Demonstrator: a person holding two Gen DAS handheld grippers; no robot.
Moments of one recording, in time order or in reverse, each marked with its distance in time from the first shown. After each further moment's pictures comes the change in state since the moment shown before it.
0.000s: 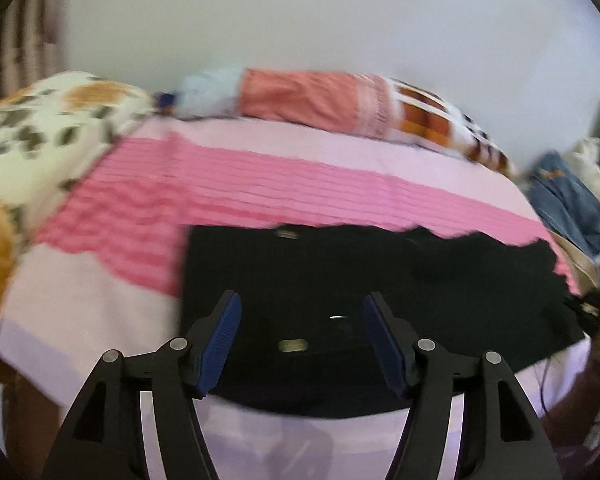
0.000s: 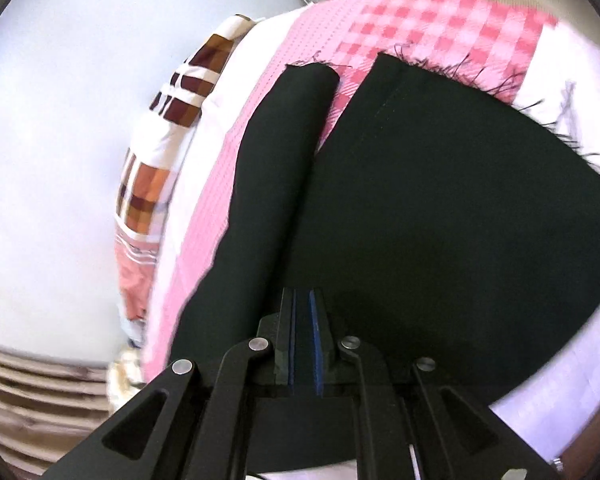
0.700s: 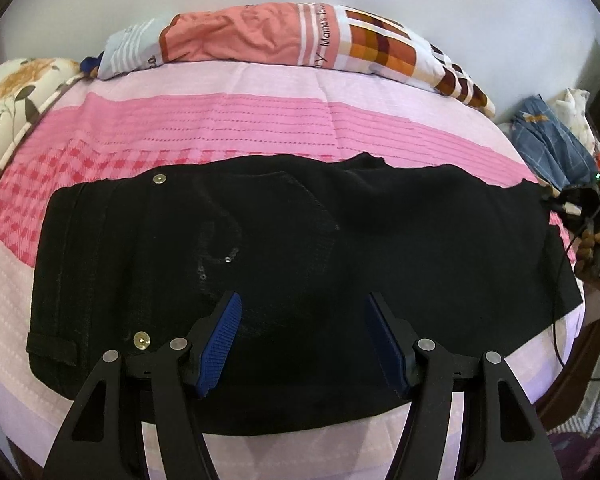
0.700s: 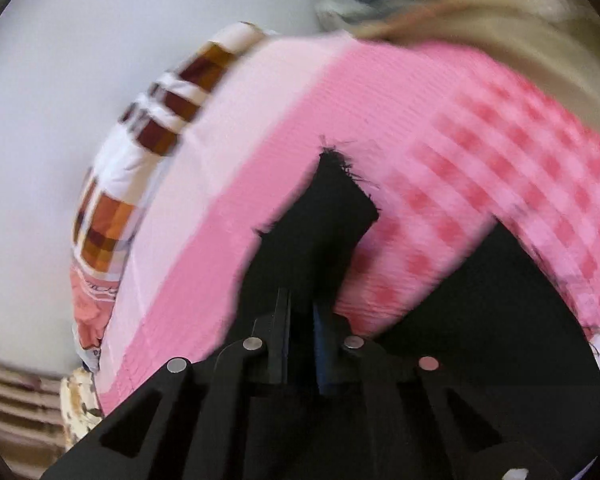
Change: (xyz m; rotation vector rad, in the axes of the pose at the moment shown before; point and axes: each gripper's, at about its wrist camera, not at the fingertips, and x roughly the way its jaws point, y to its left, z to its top) left arm 0.069 -0.066 -0.016 0.062 0.181 -0.054; right arm 0.067 0.084 0.082 -0.237 -0.080 -0.214
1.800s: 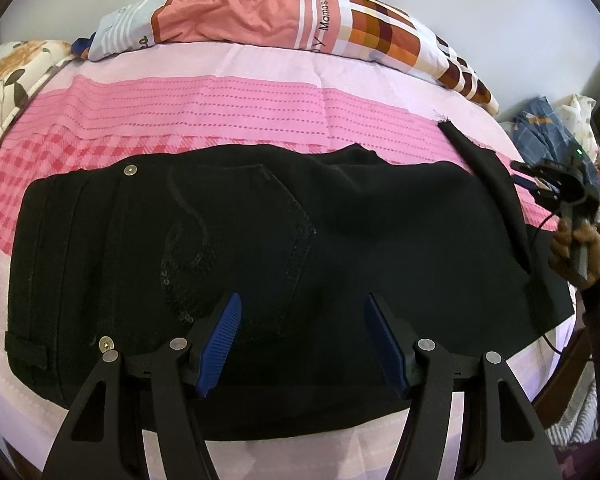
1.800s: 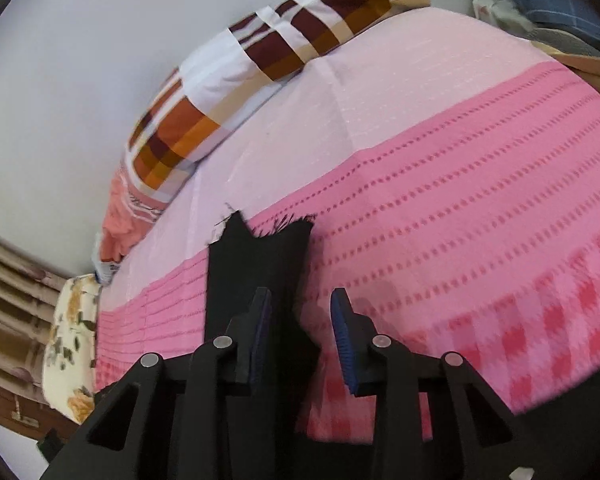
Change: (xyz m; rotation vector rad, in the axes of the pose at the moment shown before) left arm 0.015 -0.013 0.012 -0.039 0.069 -0.020; right arm 0.064 0.063 0.020 -0.281 0.178 0.166
